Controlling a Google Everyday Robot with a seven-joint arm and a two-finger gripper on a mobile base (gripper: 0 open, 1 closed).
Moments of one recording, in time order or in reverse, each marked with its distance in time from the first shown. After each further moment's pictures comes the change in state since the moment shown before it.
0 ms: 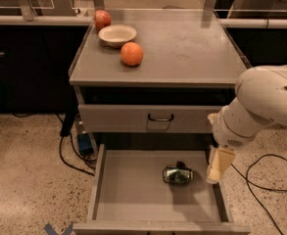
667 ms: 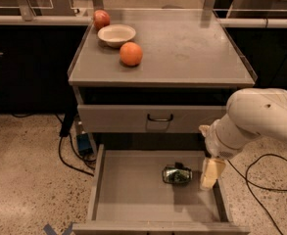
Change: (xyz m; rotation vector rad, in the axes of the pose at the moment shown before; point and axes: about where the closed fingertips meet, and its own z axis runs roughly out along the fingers) arm 0.007 0.003 0.060 -0.030 -0.054 -0.044
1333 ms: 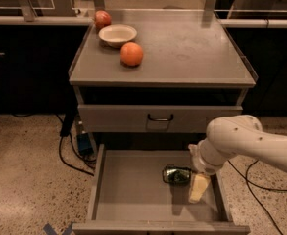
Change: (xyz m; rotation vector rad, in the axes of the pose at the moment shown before) arm 0.007 0.012 0.104 -0.061 0.005 -0.006
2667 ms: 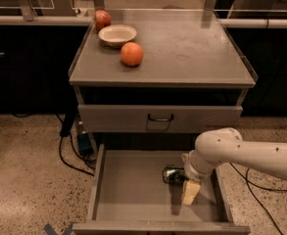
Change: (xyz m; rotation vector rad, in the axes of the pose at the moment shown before) arm 0.006 -0.004 0.083 -0.031 -0.007 -0.009
